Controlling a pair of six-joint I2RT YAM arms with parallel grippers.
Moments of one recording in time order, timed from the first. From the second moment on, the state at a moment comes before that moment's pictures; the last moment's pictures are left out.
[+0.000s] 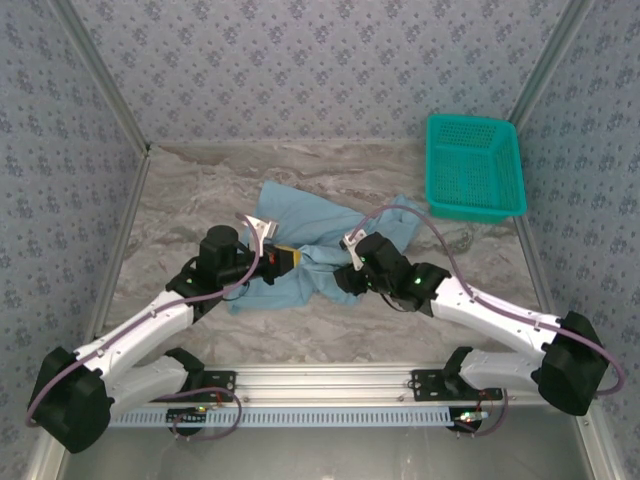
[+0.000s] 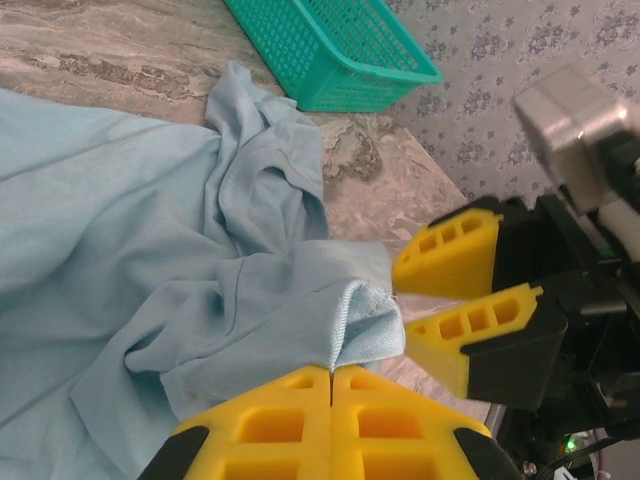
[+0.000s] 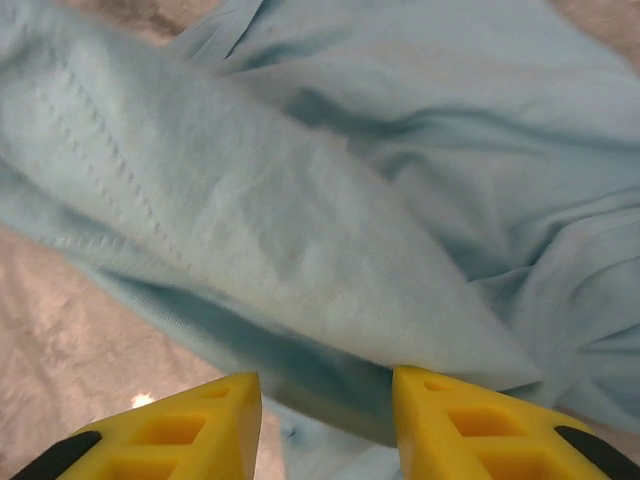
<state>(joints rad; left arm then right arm) -0.60 1.01 0.58 0.06 0.49 -0.45 0.88 1.16 0.80 -0.37 0.12 0.25</state>
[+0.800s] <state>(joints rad) -0.60 1.01 0.58 0.05 0.49 -0.45 0.94 1.20 0.82 -0.38 0.17 0.05</state>
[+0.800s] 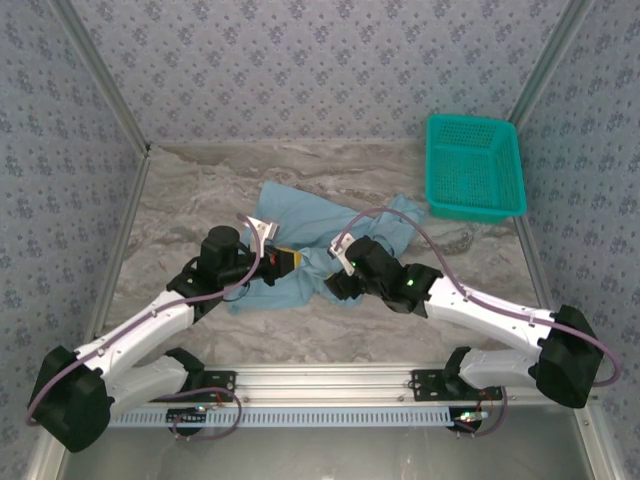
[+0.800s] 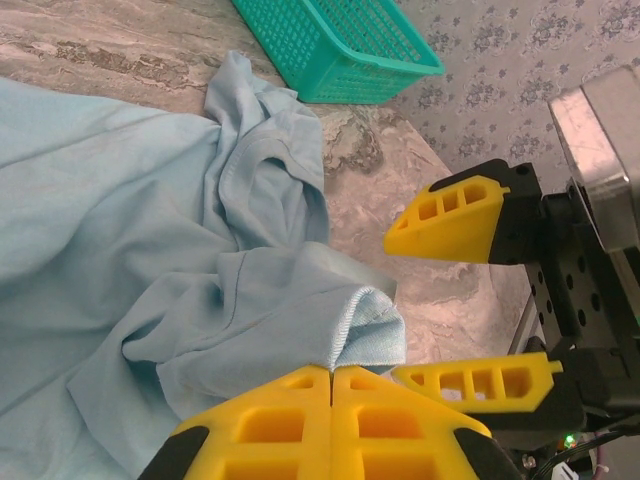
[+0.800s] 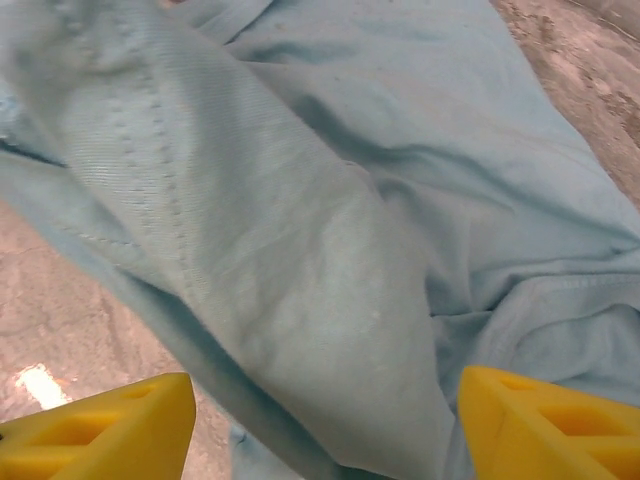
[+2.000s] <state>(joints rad) -0.62 1.19 0.72 -0.10 0.09 -0.46 0.53 1.19 0.63 0.25 -0.82 0.50</state>
